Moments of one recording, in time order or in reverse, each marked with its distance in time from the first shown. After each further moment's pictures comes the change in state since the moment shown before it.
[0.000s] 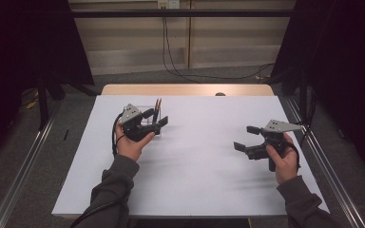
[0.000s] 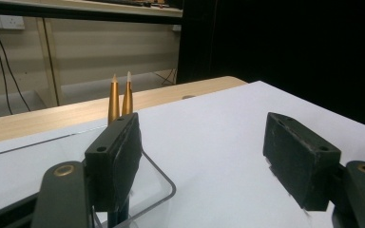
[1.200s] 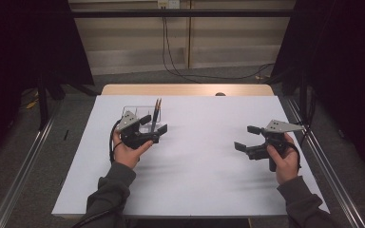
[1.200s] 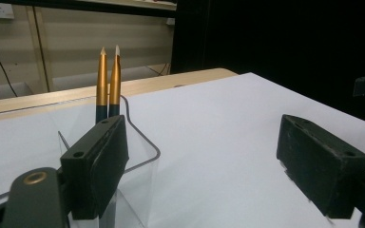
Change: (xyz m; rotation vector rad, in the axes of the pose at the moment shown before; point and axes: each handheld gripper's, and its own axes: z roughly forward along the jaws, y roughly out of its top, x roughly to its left) left arm -0.006 -0.012 -0.013 0.010 -0.022 -0.017; right arm 0.000 0.000 -0.002 -0.008 -0.003 -0.004
